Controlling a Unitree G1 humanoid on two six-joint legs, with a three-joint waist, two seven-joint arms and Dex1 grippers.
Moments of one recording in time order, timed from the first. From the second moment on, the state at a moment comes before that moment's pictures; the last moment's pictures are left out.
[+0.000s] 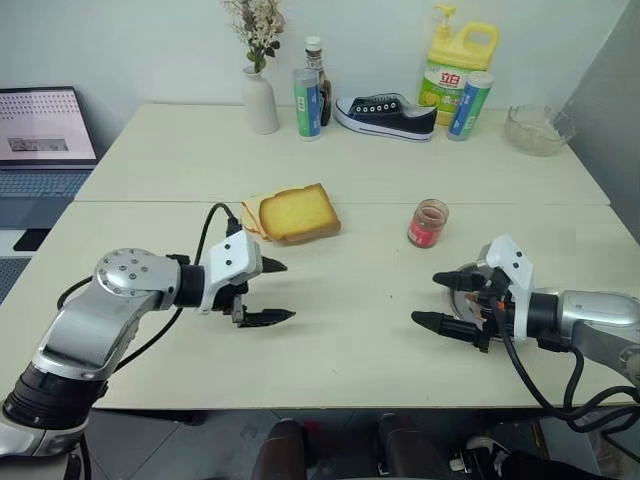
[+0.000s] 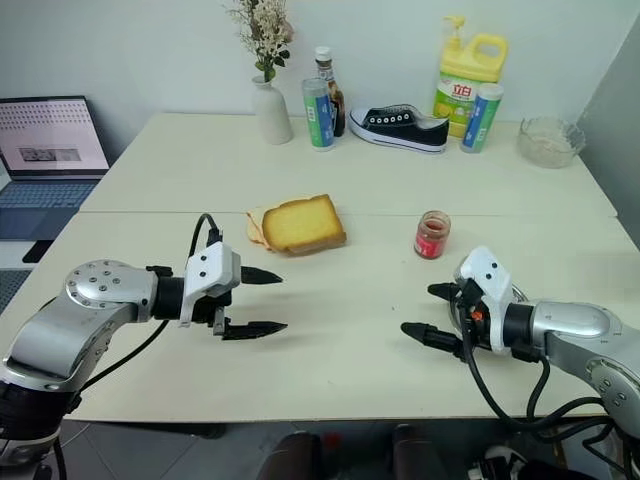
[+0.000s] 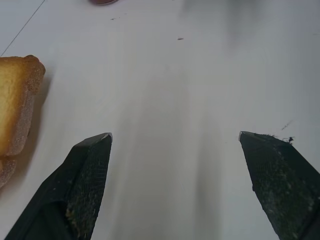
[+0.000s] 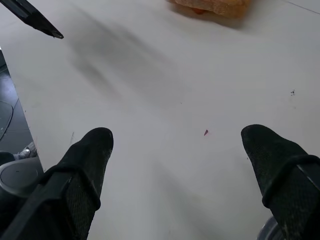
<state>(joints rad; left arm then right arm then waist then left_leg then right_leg) -0.36 0.92 -0.08 -0.32 -0.39 0.53 -1.14 -0.18 -0.89 -0.14 -0.66 0.88 1.02 0.61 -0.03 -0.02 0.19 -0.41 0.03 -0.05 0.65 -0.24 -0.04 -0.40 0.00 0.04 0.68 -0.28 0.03</state>
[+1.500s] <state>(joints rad) -0.83 0.40 0.10 0.72 -0.29 0.34 -0.69 -0.51 -0.46 0.22 -0.43 0.49 0.80 0.50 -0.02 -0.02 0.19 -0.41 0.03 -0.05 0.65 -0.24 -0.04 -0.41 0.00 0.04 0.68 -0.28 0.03</state>
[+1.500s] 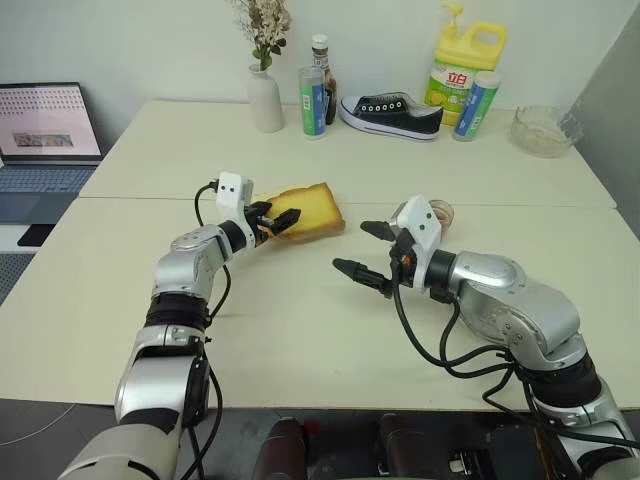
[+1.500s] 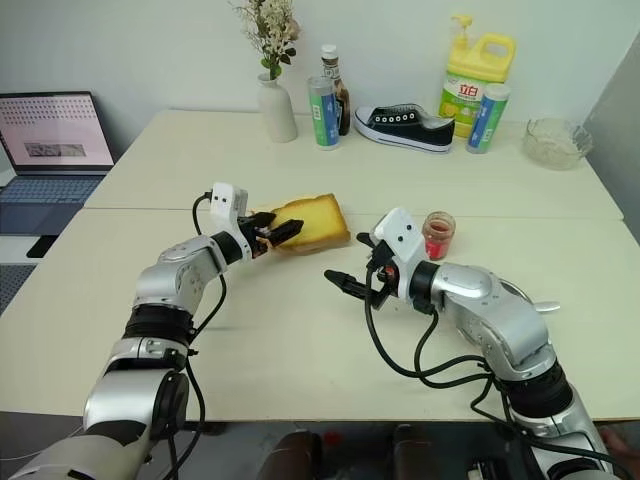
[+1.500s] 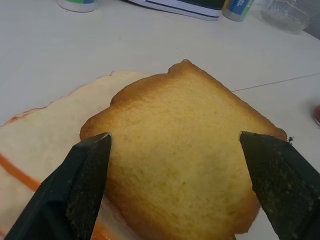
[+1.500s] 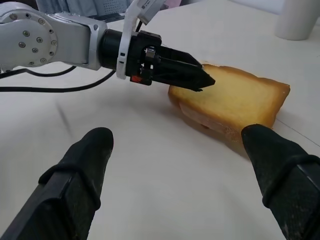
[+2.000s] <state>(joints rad) -0.92 0.40 0.10 0.92 -0.21 0.22 -0.72 -0.48 -0.47 0.19 -0.47 0.49 0.82 0.49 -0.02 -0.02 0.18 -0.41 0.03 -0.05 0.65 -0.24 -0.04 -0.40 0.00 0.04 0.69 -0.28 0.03</state>
